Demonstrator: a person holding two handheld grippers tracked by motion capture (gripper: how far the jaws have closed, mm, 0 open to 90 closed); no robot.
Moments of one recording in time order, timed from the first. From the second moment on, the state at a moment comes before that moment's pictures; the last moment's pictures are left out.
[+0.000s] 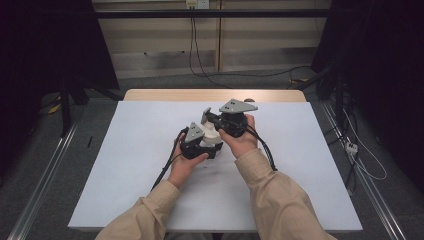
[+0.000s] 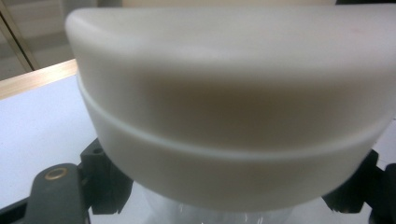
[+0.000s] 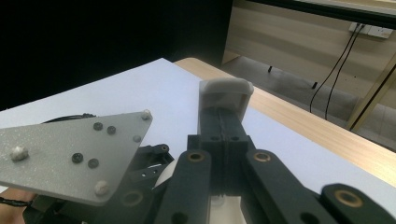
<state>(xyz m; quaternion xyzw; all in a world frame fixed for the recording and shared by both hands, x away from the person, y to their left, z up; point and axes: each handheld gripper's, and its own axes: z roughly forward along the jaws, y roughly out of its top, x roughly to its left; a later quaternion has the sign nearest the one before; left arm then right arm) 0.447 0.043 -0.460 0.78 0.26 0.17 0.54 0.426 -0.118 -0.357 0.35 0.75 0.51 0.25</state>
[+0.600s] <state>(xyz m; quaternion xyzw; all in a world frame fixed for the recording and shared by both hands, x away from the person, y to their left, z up) 0.447 0.043 -0.460 0.78 0.26 0.17 0.54 0.432 -0.113 -0.355 0.34 0.75 0.51 0.25</state>
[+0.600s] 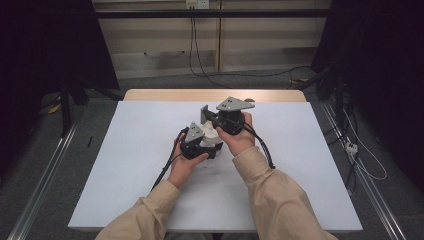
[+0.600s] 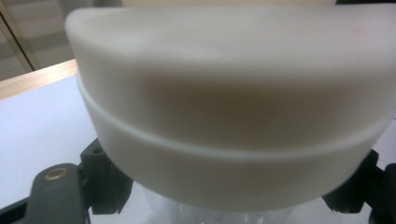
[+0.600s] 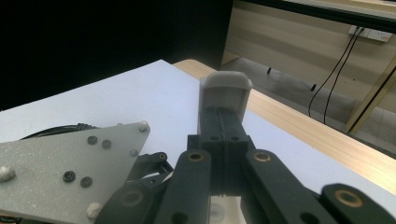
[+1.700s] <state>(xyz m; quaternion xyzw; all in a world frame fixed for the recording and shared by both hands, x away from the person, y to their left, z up) 0.447 0.044 -0.460 0.79 0.26 0.18 0.53 0.444 -0.103 -0.365 0.34 0.76 0.50 0.25</state>
